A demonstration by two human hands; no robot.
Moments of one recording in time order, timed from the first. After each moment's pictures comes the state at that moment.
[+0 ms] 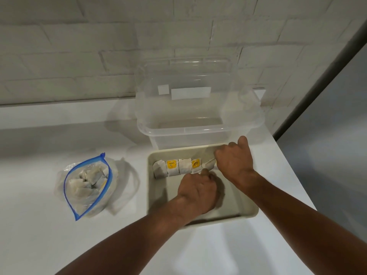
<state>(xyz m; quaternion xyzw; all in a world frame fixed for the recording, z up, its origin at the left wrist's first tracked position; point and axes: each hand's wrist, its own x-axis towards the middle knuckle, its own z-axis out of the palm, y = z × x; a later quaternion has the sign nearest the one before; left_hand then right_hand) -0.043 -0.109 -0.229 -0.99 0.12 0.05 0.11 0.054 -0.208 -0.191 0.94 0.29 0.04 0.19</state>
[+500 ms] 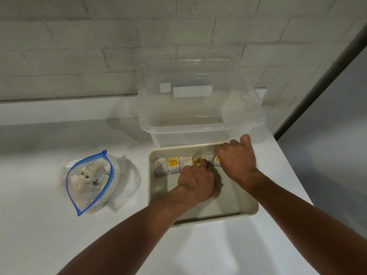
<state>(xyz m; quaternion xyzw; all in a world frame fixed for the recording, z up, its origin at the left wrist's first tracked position) -0.027 -0.102 -0.222 -0.99 0.07 0.07 0.06 0.055 -0.213 -0.194 0.93 0.30 0.08 0.18</state>
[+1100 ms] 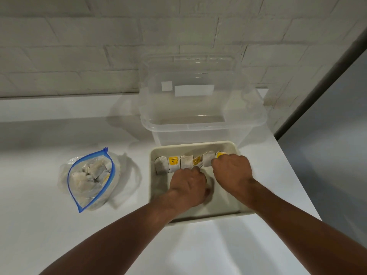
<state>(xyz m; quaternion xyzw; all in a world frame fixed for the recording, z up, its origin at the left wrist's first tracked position) -0.045 -0.088 -0.218 -0.99 0.06 0.12 0.09 0.022 -0.207 -0.195 0.95 0.30 -0.01 0.12</state>
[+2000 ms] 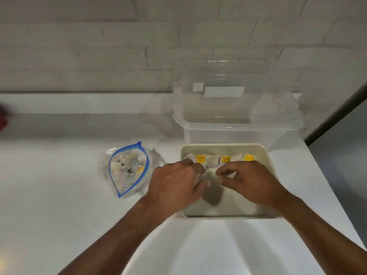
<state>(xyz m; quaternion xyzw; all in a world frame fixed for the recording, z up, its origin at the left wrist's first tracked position) -0.126 -0.014 -0.143 -0.99 -0.05 -0.01 -0.09 -0.015 -0.198 -0.164 0.90 0.31 -0.17 -0.24</state>
